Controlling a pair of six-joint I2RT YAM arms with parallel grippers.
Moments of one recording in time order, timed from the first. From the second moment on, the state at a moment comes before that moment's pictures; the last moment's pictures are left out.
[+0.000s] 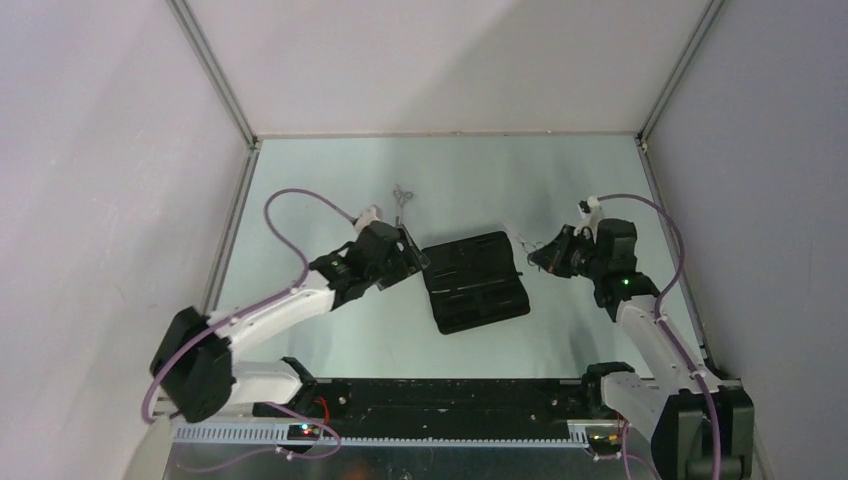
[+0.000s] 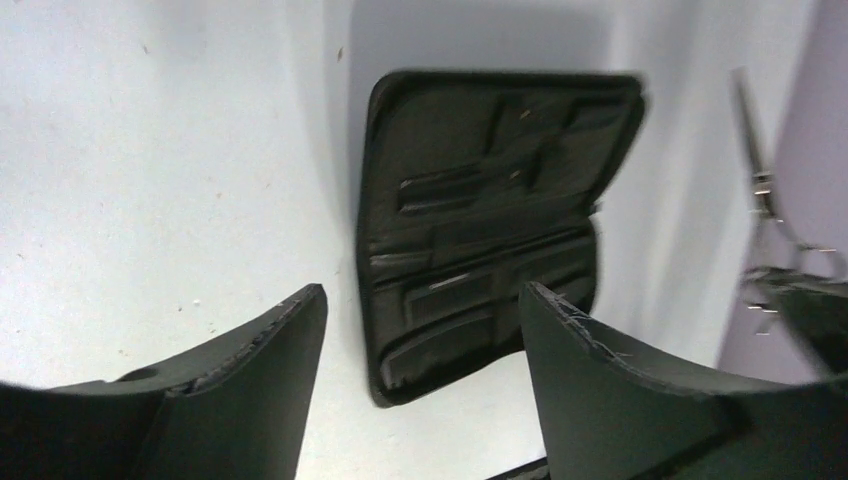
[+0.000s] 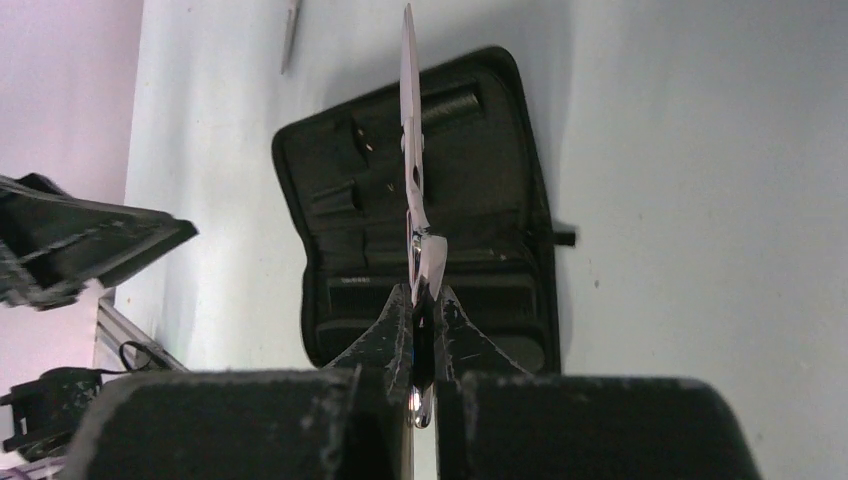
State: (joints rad) left arm -0.73 1.21 0.78 -0.28 -0.20 -1.06; right arm 0.13 0.97 0.57 -0.11 -0.46 0.46
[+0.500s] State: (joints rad) left arm -0.82 1.63 0.96 -0.38 -0.06 -0.93; right arm 0.03 0.97 0.57 -0.26 -0.63 0.37
